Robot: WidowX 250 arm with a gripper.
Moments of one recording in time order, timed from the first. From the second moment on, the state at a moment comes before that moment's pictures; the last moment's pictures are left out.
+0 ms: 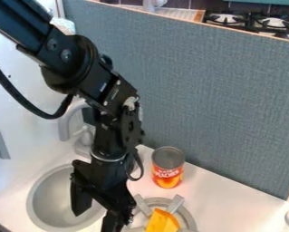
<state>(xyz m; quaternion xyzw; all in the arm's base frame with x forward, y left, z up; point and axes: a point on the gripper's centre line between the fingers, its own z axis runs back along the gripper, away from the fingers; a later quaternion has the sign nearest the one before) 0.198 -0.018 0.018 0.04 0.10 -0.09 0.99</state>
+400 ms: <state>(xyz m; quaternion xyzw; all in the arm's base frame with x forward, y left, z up) 0.217 -0.041 0.006 0.05 0.06 -0.06 1.00</state>
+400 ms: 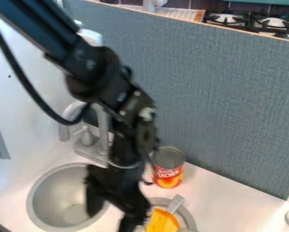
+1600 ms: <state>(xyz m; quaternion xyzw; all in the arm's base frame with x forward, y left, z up) 0.278 -0.072 -0.075 0.13 0.08 -0.02 0.99</state>
